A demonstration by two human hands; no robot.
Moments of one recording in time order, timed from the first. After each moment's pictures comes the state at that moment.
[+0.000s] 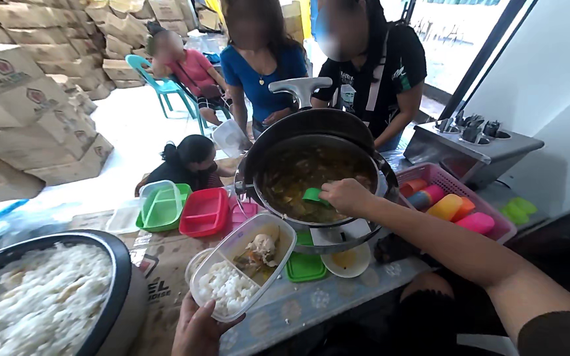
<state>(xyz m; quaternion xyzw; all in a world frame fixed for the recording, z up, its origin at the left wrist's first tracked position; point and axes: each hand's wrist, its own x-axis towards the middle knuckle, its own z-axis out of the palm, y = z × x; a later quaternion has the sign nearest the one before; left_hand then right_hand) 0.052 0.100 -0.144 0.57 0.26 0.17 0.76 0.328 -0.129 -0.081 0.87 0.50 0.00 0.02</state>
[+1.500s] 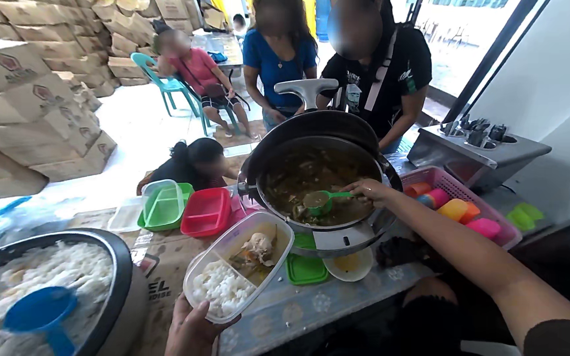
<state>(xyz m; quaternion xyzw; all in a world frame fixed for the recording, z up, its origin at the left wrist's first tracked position) 0.057 0.106 -0.139 0.56 0.28 0.19 0.75 0.380 -0.167 -0.102 0.80 0.05 -0.32 -0.50</state>
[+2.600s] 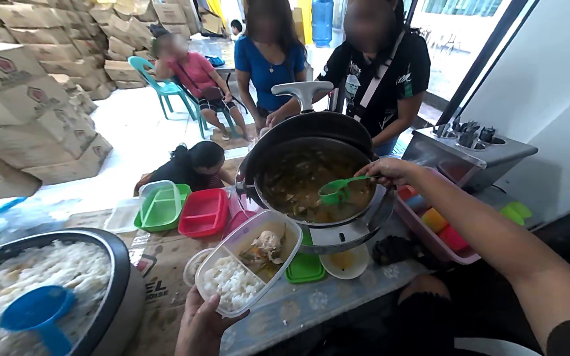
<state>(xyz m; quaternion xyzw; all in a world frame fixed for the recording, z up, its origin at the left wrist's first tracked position) 0.056 0.093 -0.137 0.56 0.26 0.17 0.77 0.396 -0.207 -0.043 0.83 0.07 -0.31 -0.45</state>
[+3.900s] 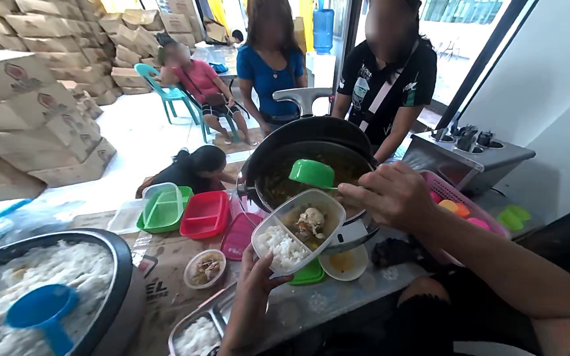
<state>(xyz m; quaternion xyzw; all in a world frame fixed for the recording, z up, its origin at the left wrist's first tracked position) 0.114 0.041 -0.121 0.56 0.17 0.12 0.80 0.263 -0.192 -0.019 0.67 0.57 0.47 -0.04</state>
